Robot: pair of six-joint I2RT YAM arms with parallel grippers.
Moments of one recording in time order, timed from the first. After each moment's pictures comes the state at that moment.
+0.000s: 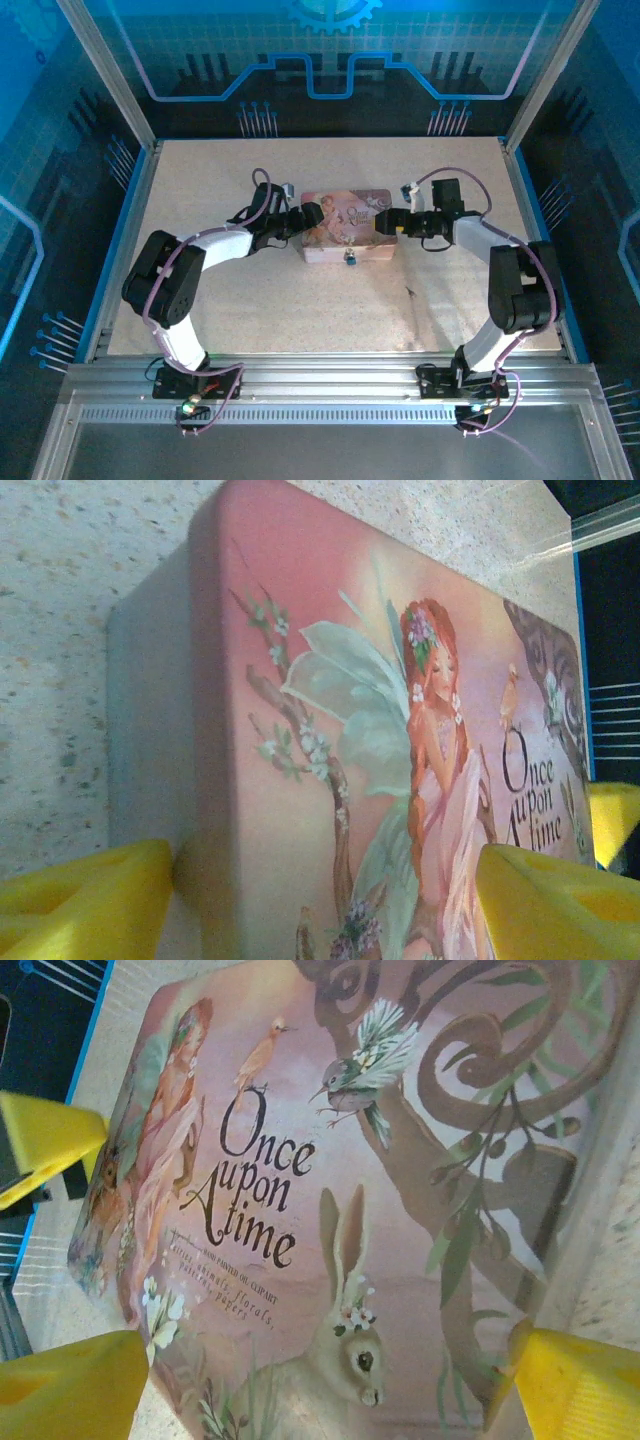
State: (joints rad) left arm -0.38 1.76 0.96 0.13 0.32 -0.81; right arm 0.11 1.65 0.94 -0.19 -0.73 0.20
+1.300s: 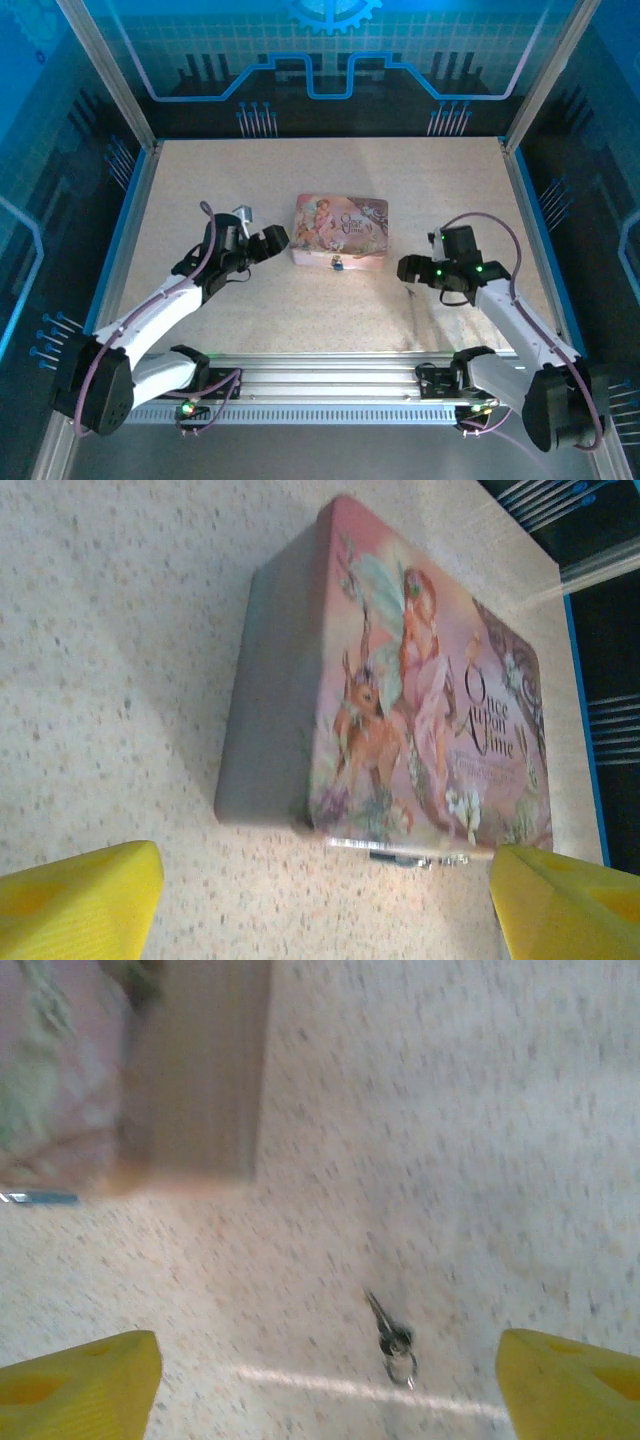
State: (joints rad) left arm -0.35 1.10 0.60 -0.12 0.19 -0.80; right arm 0.19 1.01 0.59 -0.62 -0.20 0.39
